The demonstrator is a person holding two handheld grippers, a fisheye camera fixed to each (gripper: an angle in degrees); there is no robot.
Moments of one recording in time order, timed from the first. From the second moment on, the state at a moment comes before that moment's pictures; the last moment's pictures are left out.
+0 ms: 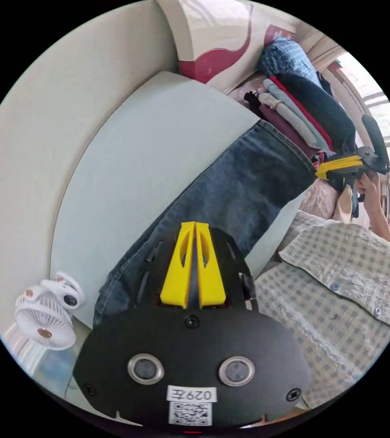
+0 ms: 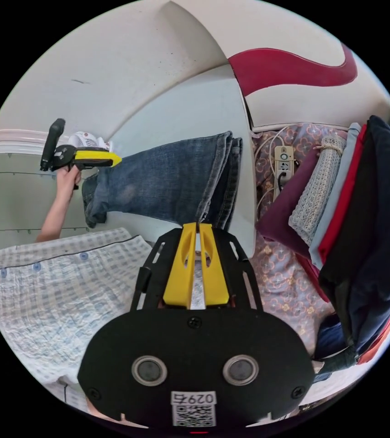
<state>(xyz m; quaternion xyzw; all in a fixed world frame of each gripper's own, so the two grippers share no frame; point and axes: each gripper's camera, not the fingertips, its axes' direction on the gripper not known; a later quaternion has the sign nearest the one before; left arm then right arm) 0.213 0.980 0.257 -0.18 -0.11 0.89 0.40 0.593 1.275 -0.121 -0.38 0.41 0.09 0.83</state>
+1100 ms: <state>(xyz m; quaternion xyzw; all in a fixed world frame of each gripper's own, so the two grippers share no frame) 0.276 1.191 0.258 -0.29 0.00 0.95 0.14 0.540 1.318 -0.266 -0.21 0.37 0.18 0.88</state>
